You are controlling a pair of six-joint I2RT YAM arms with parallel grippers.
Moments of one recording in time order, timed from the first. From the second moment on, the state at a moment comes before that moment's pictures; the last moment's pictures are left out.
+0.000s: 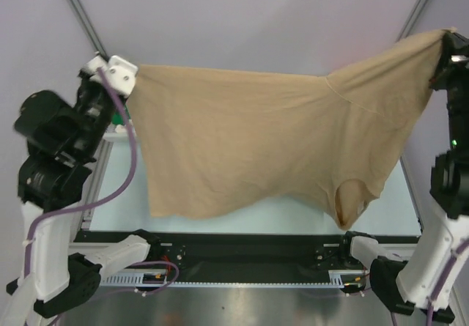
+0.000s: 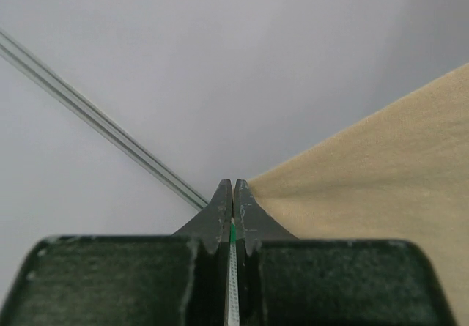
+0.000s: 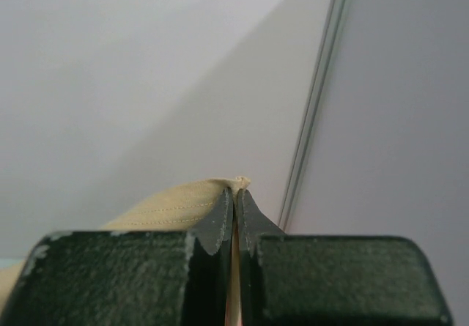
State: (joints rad) left arm -0.44 1.02 1.87 -0.68 -0.17 0.66; right arm -0.18 1.06 2.08 -0.59 -0.09 -0.12
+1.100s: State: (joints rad) left arm -0.14 1.99 1.69 -0.46 -0.05 0.42; right arm -0.07 1.88 1.60 -0.33 -0.14 -0.26
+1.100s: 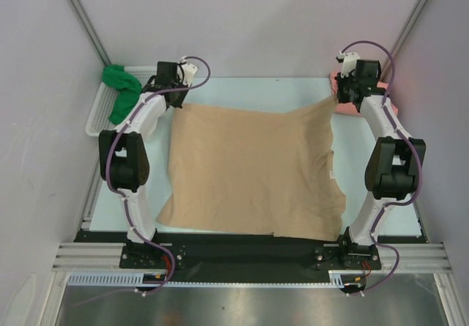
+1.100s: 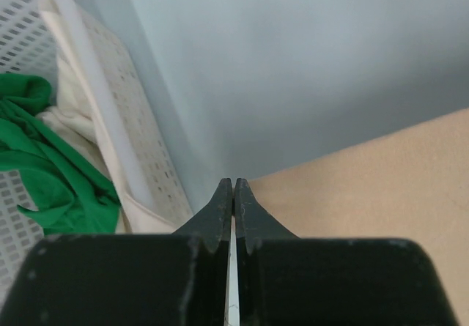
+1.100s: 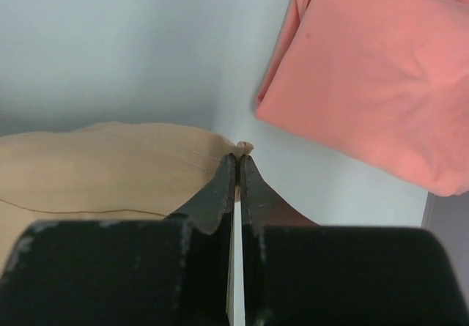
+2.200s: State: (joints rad) left arm -0.12 2.30 2.02 -0.47 -0.13 0.42; right arm 0.04 2.44 2.24 -0.31 -0.01 -0.29
